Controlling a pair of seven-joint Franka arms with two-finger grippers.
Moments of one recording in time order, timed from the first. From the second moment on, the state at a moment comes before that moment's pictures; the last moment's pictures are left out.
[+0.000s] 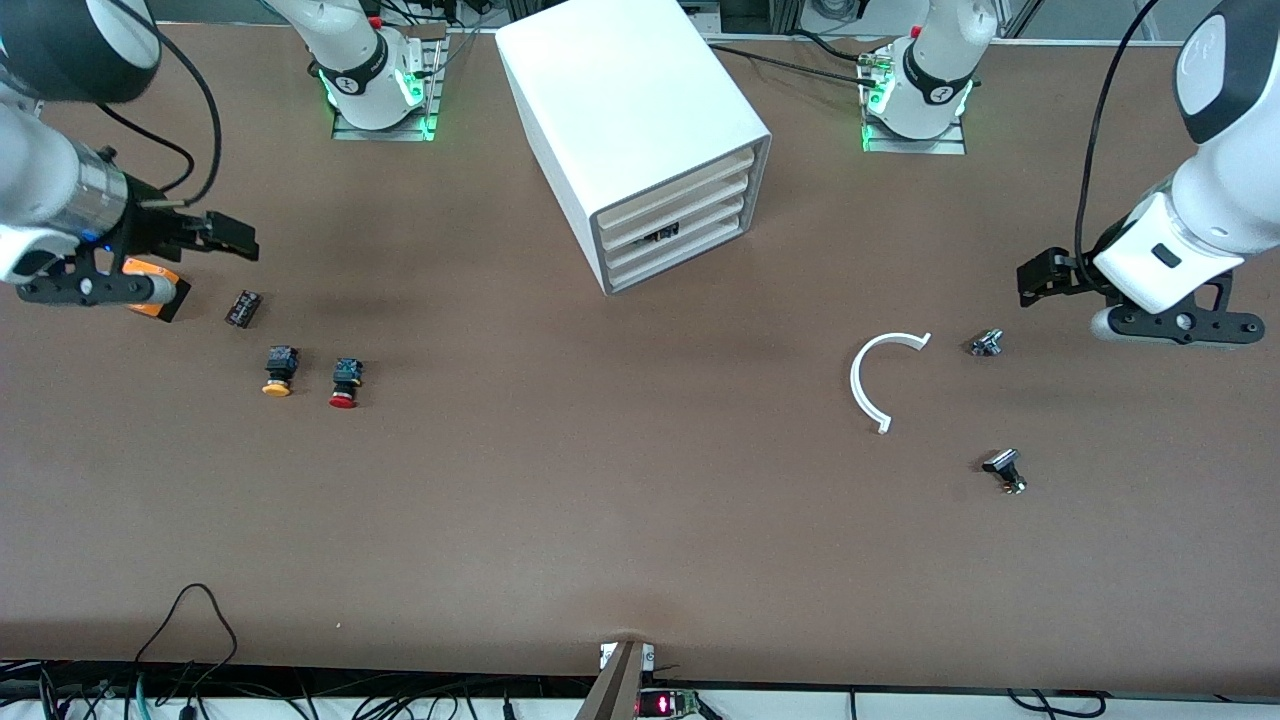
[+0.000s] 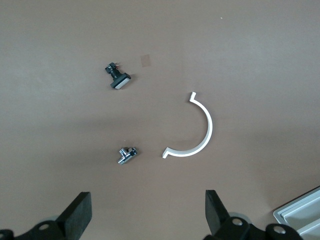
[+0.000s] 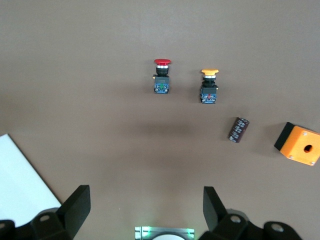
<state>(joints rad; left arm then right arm) -0.12 0.12 0.02 -1.59 0.03 1.65 -0.02 -0.05 0.09 0.11 -1.70 0.01 1.60 0.08</state>
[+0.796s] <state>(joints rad) -0.15 0.17 -0.02 -1.60 -0.29 1.42 0.05 0.08 0.28 0.13 -1.70 0.04 1.80 0.39</state>
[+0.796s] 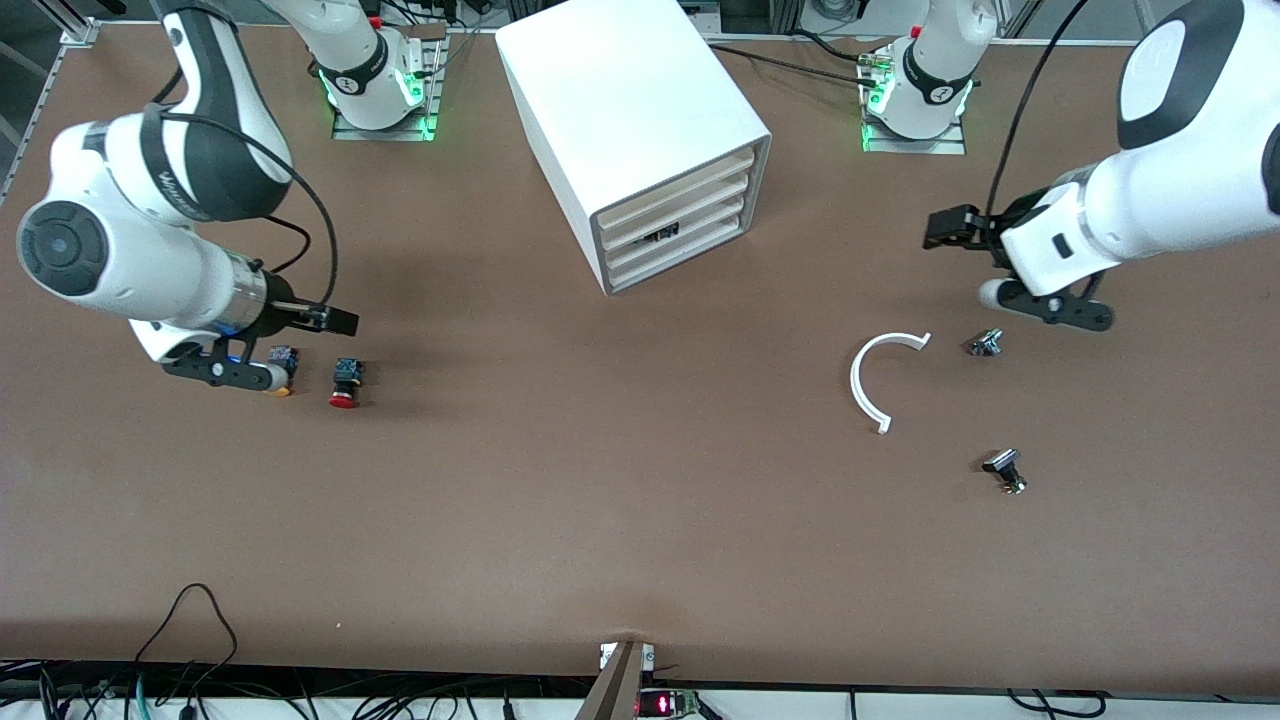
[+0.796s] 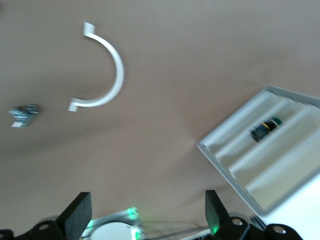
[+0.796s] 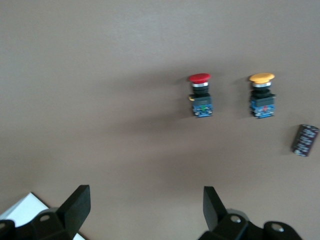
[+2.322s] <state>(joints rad) -0.14 0.53 -0.13 -2.09 -1.21 1.71 0.96 0.32 0.46 0.13 -1.61 0.09 1.87 0.93</state>
